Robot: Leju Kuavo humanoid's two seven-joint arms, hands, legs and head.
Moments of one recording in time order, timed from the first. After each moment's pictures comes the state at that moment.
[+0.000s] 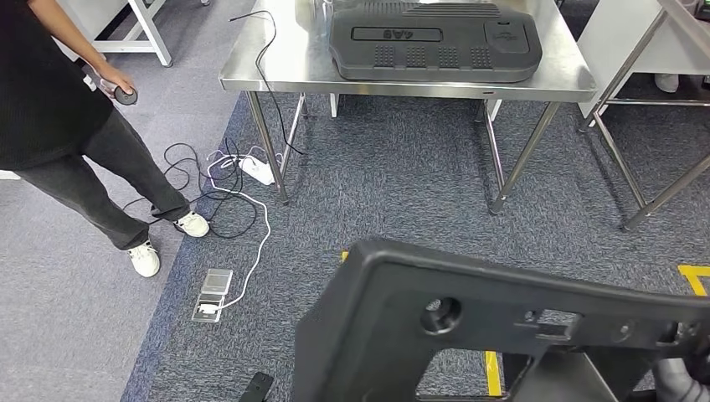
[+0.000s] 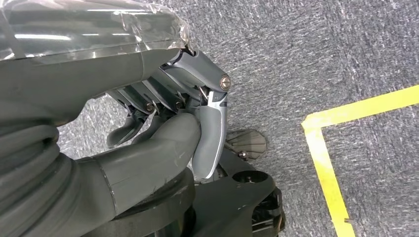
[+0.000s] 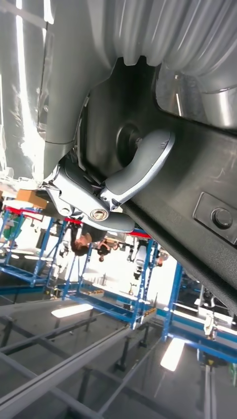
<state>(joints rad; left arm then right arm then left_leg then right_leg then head) -0.11 -0.03 -1.08 -0.27 1.14 0.35 -0.42 0.07 -0.22 0.23 -2.11 0.10 -0.57 -0.19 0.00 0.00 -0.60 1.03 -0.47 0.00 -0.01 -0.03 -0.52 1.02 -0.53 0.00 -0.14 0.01</state>
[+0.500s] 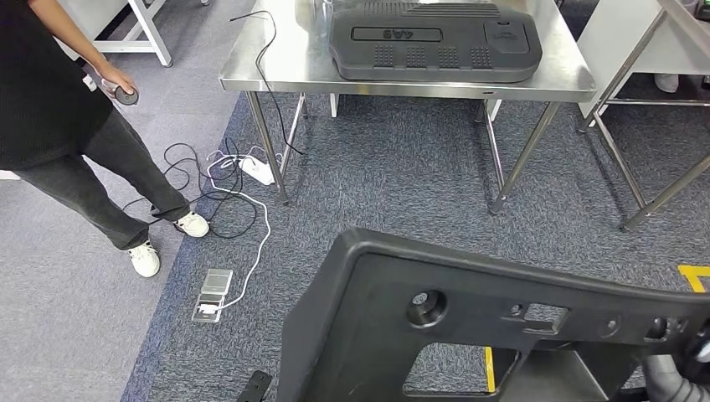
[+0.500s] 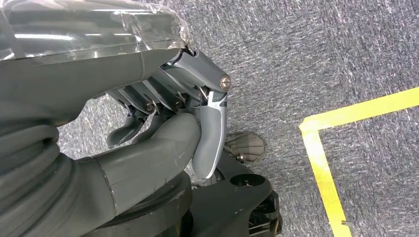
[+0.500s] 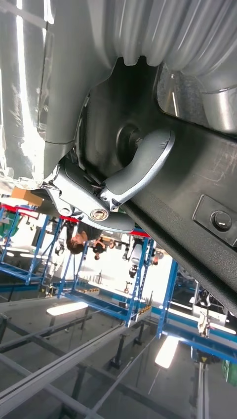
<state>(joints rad) -0.11 -0.02 -1.08 -0.27 1.15 0.35 -0.42 0.07 -0.22 0.25 -2.11 0.10 -0.58 -0.19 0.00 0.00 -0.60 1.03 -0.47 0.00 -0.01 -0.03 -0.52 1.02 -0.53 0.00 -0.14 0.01</state>
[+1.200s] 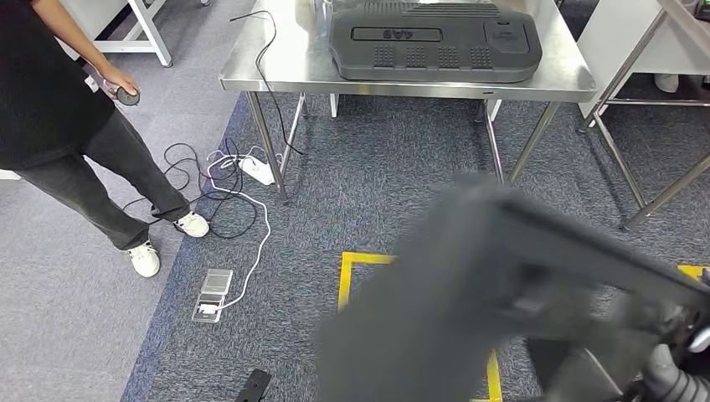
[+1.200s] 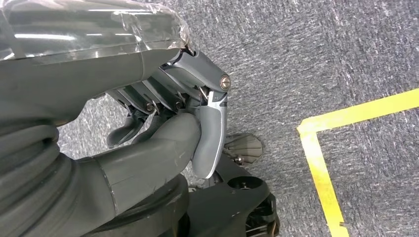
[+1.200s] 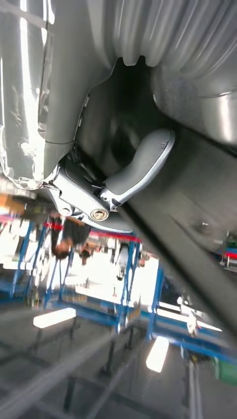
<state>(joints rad) -0.12 -0.02 -1.08 -0.27 1.14 0.35 -0.42 0.04 -0.22 0.27 -2.10 0.07 -0.59 -0.19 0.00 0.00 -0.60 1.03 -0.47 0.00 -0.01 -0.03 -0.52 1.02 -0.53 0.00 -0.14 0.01</state>
